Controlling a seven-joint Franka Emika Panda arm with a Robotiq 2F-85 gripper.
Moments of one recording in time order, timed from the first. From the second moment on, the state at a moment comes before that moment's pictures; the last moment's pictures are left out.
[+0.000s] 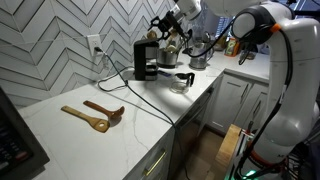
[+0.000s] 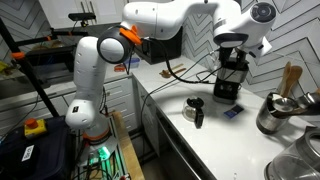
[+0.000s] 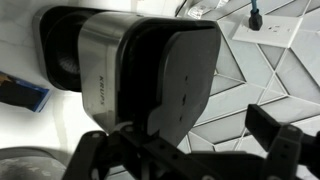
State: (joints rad) arm -0.27 0.37 -0.14 -1.32 0.85 2.02 0.11
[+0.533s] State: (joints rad) arm -0.24 0.40 -0.12 -1.21 0.79 2.00 0.14
